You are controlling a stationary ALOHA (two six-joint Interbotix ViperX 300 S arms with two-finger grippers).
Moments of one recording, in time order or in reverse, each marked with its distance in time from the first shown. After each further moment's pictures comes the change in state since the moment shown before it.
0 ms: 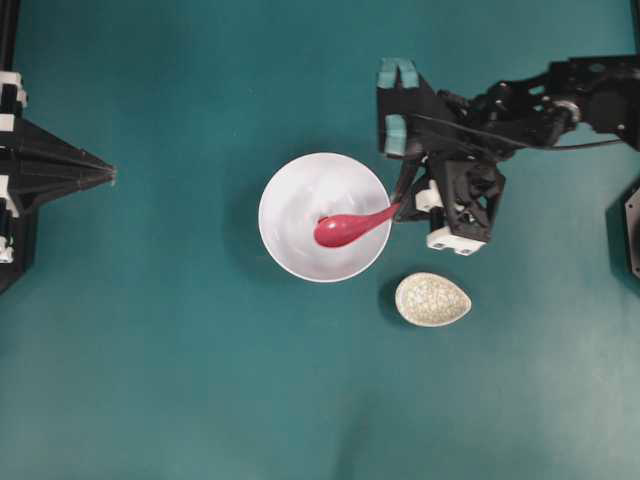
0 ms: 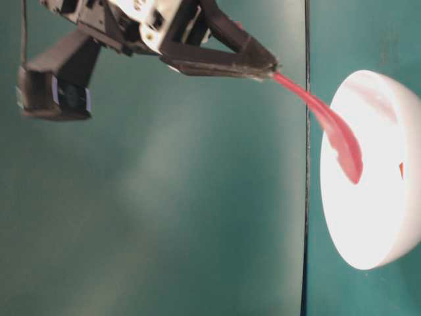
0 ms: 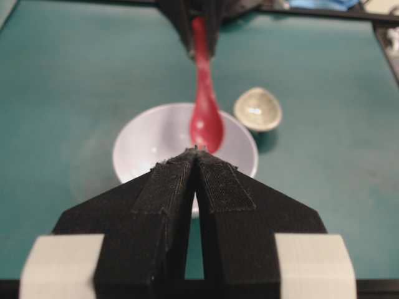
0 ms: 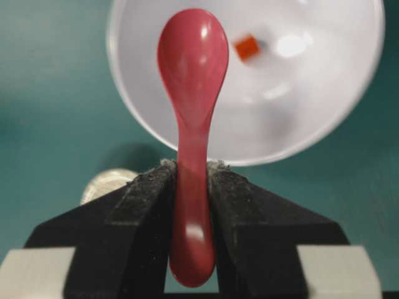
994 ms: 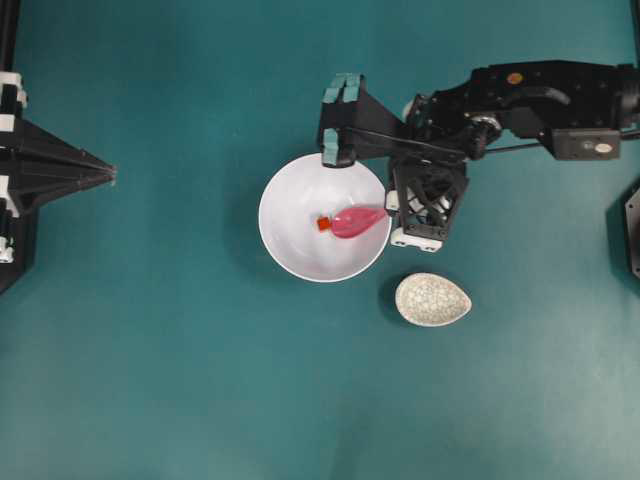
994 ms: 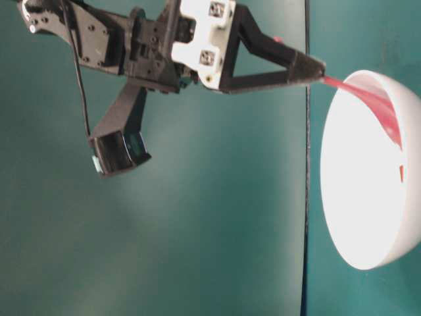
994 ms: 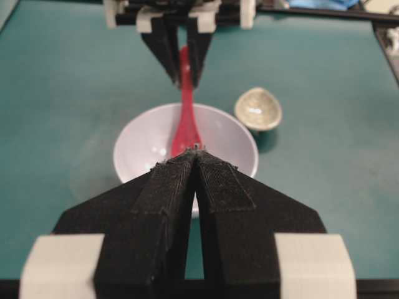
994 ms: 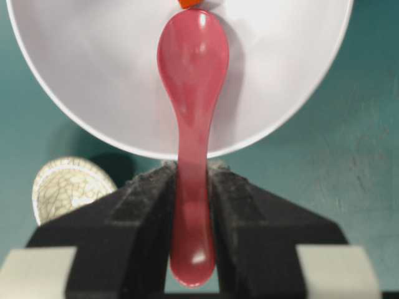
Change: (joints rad) left arm 0.000 0.000 0.000 -0.002 0.000 0.002; right arm 0.021 0.178 -0.146 -0.170 0.161 0.184
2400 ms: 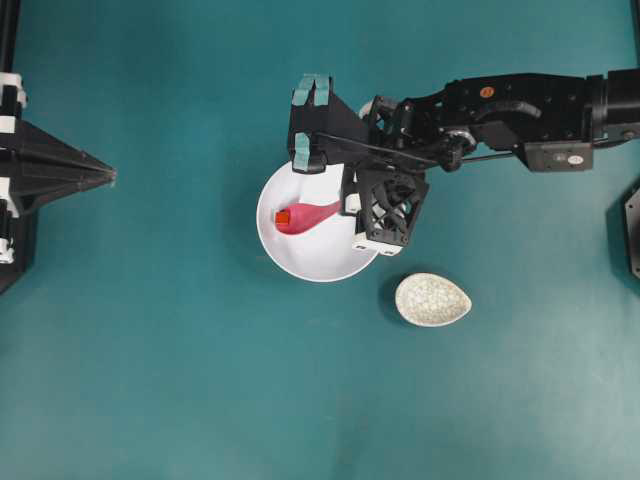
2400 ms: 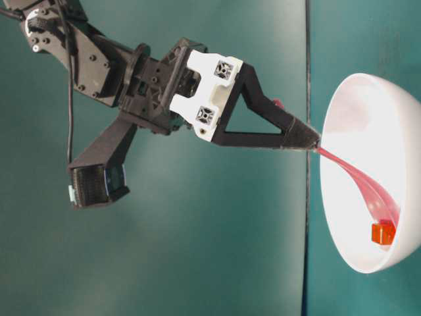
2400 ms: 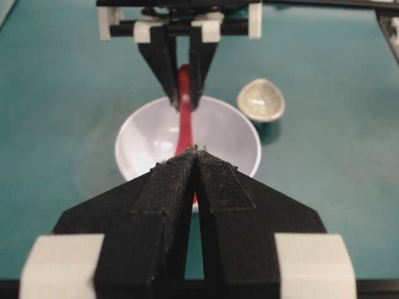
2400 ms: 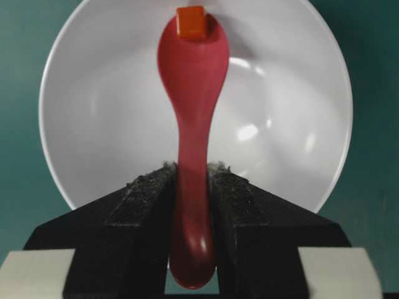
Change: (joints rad) left arm 0.000 -0.002 0.000 0.000 0.020 0.014; right arm 0.031 0.049 -0.048 0.003 -0.187 -0.026
